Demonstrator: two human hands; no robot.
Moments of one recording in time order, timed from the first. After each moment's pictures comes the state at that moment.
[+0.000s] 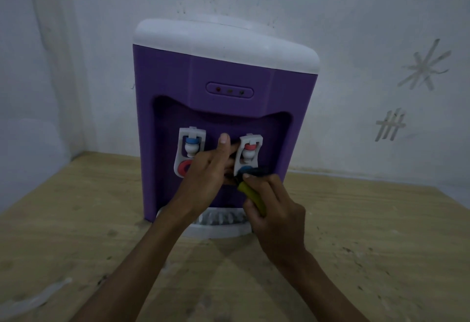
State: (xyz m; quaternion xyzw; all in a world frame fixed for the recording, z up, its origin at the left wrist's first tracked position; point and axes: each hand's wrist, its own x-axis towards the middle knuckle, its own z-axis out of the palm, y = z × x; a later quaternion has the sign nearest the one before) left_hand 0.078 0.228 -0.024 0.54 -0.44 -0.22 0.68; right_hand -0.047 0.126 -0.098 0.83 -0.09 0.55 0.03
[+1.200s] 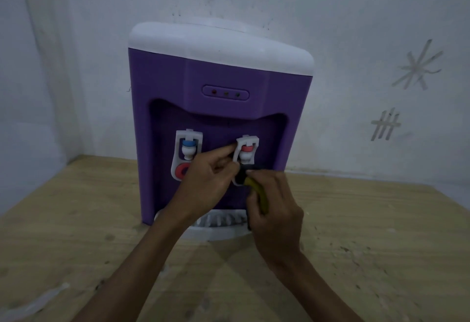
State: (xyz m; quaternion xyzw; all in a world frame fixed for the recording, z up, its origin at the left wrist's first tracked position) left_hand 0.082 0.228 -0.029 0.56 -0.50 -0.16 0.64; right_hand -0.043 0.135 -0.089 0.80 -0.14 0.58 -0.05
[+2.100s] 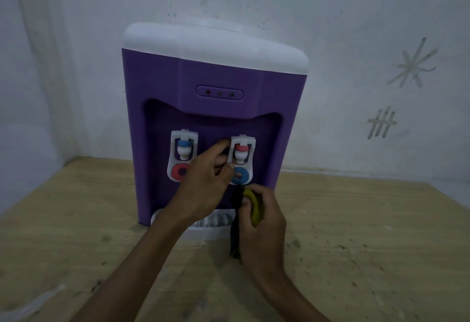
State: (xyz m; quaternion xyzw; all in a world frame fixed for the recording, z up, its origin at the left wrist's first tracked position) left_hand 0.086 0.221 -0.036 0.59 -0.52 -0.11 0.61; right_hand -0.035 0.163 -0.110 0.72 -0.25 0.57 -0.31
